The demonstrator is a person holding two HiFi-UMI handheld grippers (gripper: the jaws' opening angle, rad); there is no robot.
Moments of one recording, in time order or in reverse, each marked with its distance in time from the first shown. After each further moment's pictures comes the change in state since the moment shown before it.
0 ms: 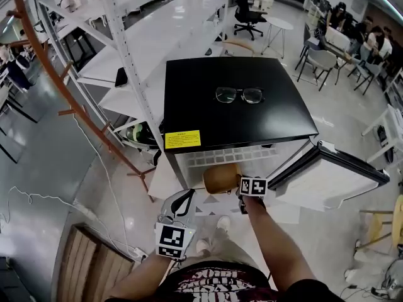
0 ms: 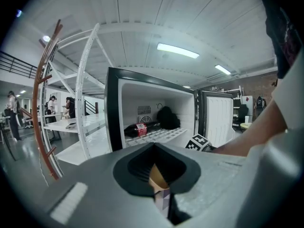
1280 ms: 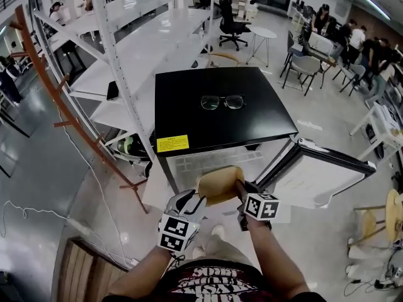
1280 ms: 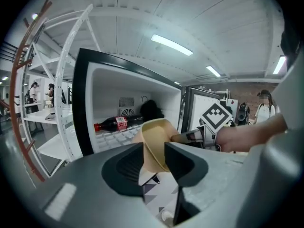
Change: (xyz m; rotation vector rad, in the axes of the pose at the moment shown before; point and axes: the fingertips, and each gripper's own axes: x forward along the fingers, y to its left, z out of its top) left arm 0.023 -0.047 -0.004 -0.041 0.116 -0.204; right arm -0.157 0.058 0.048 0.017 -0.325 0.098
